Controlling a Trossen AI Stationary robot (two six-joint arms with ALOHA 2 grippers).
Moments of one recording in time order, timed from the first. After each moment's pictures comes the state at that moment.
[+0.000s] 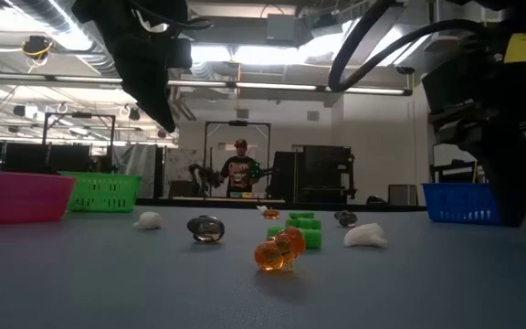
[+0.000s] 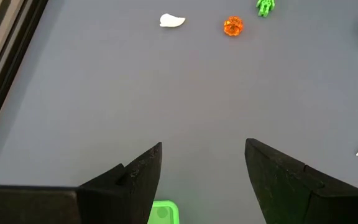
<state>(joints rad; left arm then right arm) 0.24 1.25 0.90 -0.66 -0.11 -0.03 0.52 1.71 1.01 -0.76 0.01 0.49</state>
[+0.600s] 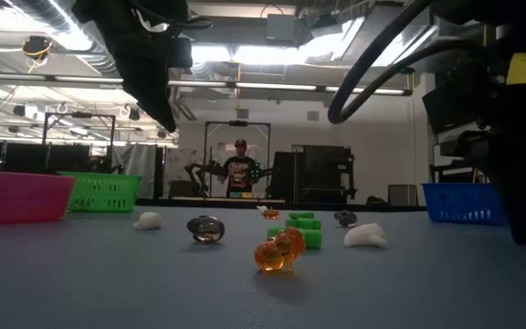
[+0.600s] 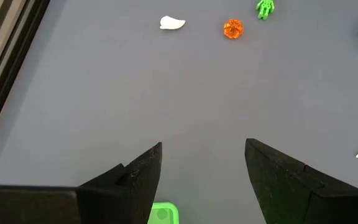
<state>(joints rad) 0.24 1.25 0.90 -0.66 -0.11 -0.03 0.52 1.77 1.01 -0.75 -0.01 0.48</state>
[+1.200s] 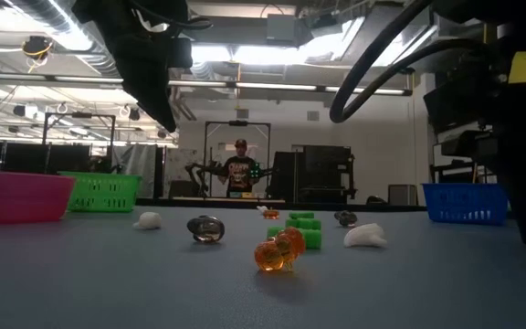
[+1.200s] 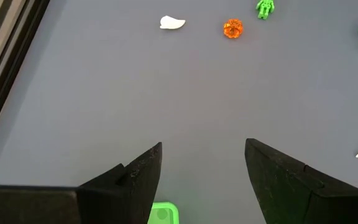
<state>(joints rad) 0.24 1.25 0.90 -0.66 -0.11 -0.03 0.52 1.77 1.01 -0.75 -0.01 0.48</state>
